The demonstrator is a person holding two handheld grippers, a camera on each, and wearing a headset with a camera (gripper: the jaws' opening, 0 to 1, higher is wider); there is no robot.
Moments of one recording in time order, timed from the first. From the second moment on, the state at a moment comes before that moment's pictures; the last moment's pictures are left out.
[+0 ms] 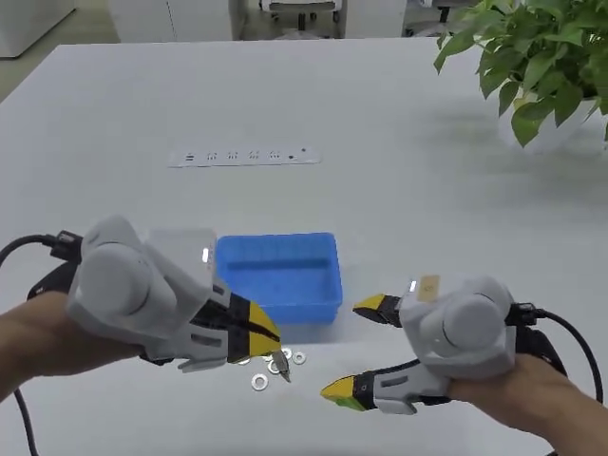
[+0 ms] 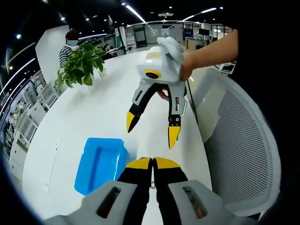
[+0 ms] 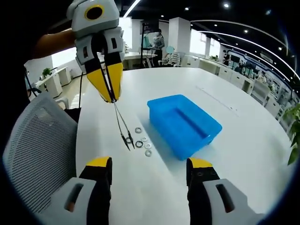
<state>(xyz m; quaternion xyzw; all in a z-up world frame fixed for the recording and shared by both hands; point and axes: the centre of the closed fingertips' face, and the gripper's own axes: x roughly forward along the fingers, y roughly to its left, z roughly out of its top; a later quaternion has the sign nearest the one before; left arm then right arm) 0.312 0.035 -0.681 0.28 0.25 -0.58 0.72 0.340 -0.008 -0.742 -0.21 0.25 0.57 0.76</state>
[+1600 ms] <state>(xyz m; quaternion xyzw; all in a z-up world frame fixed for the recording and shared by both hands) 0.338 0.028 -0.697 0.29 0.25 -0.58 0.72 0.336 -0.016 -0.749 -0.18 0.26 0.56 0.77</state>
